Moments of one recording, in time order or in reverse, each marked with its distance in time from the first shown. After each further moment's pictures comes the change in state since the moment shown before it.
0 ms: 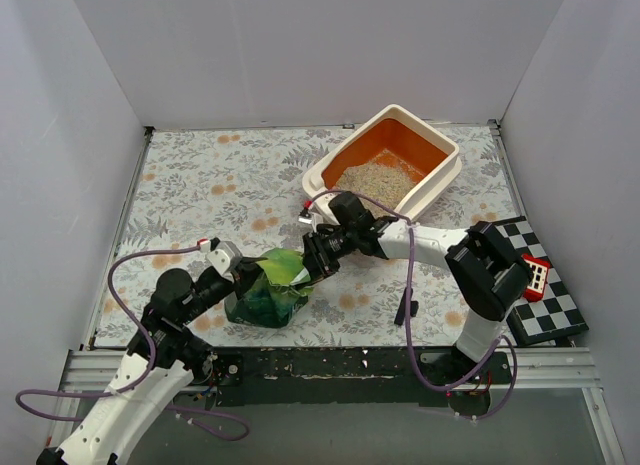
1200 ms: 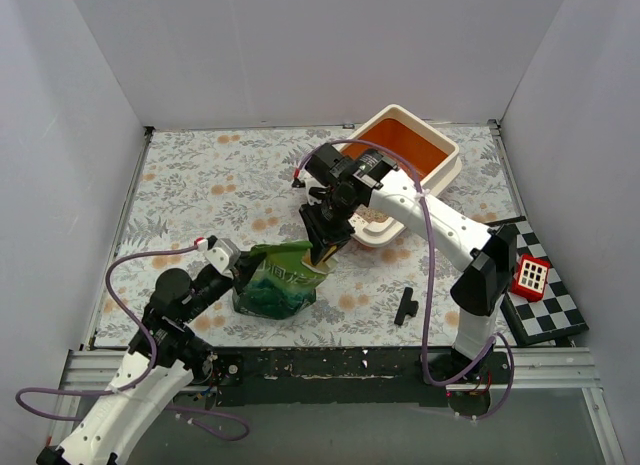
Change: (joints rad) left arm -0.003 0.005 -0.019 0.075 -0.072 0.014; right arm 0.064 0.071 0.813 -1.149 0.545 -0.203
